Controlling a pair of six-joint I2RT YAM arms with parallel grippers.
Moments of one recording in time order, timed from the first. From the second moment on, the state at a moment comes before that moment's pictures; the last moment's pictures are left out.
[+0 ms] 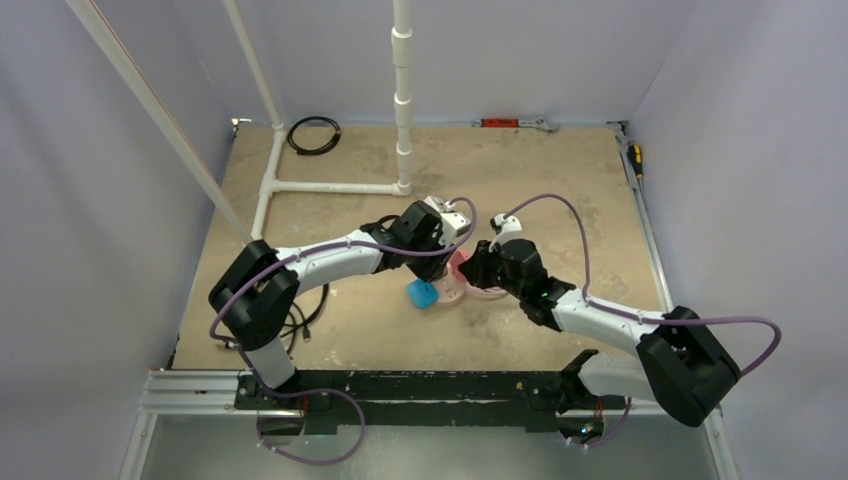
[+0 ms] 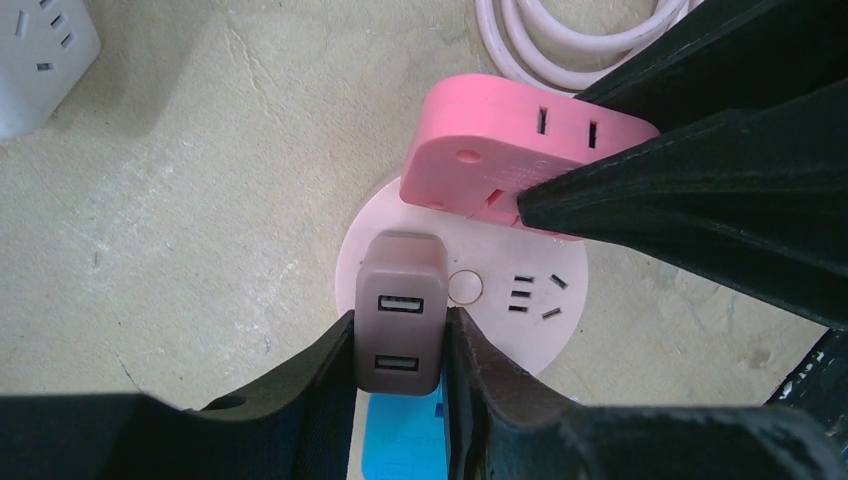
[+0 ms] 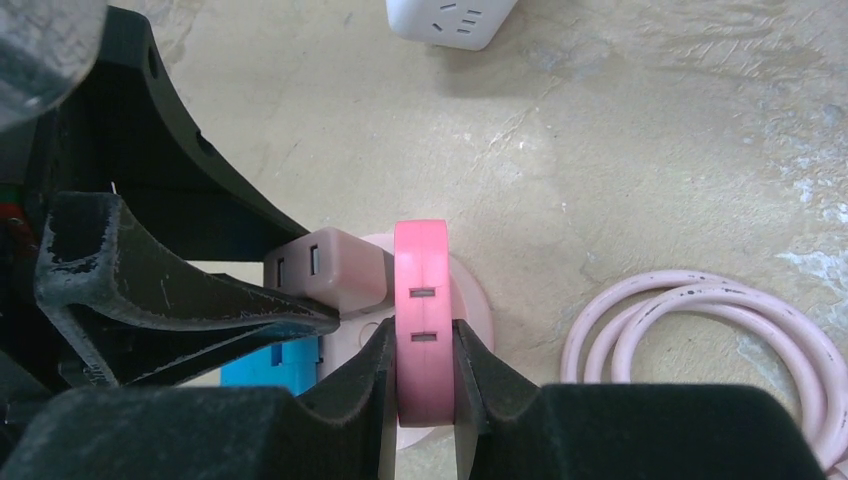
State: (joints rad) left arm -0.81 1.72 1.11 -0.30 0.12 -0.02; right arm 0.66 1.21 0.43 0.31 0.04 0.52
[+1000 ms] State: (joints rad) left arm -0.81 1.72 1.11 -0.31 0.07 -0.02; right arm 0.87 1.21 0.49 0.22 0.37 0.46
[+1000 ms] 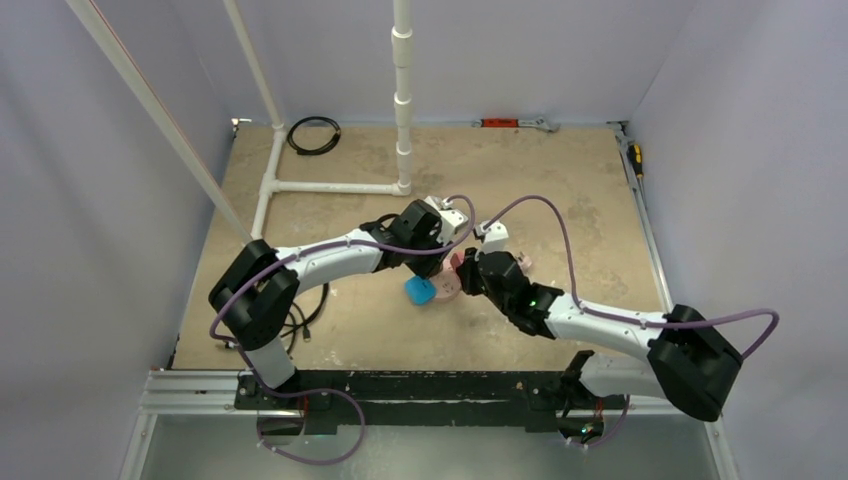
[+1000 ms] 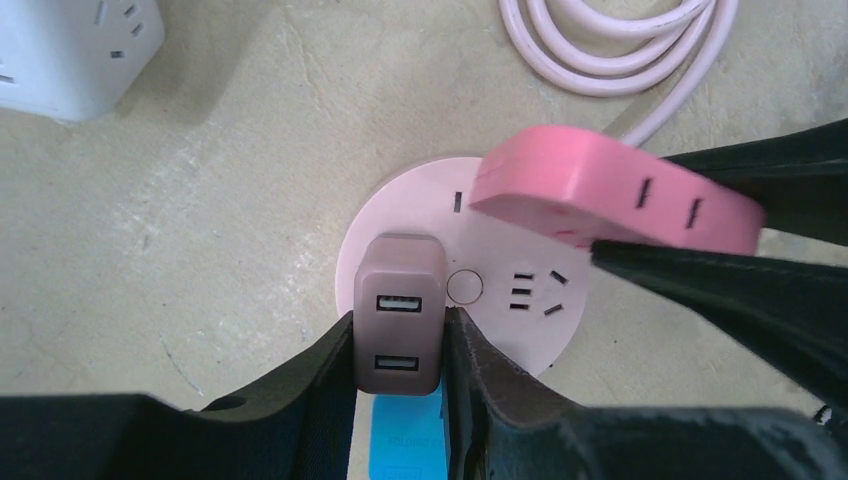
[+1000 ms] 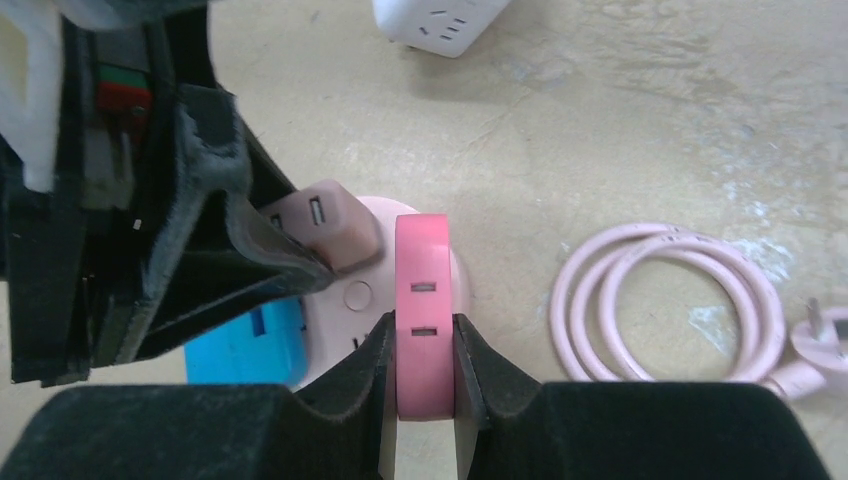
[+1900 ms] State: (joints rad) left arm -0.77 1.45 1.00 -0.31 0.05 -0.02; right arm 0.57 1.26 0.64 0.15 0.13 0.52
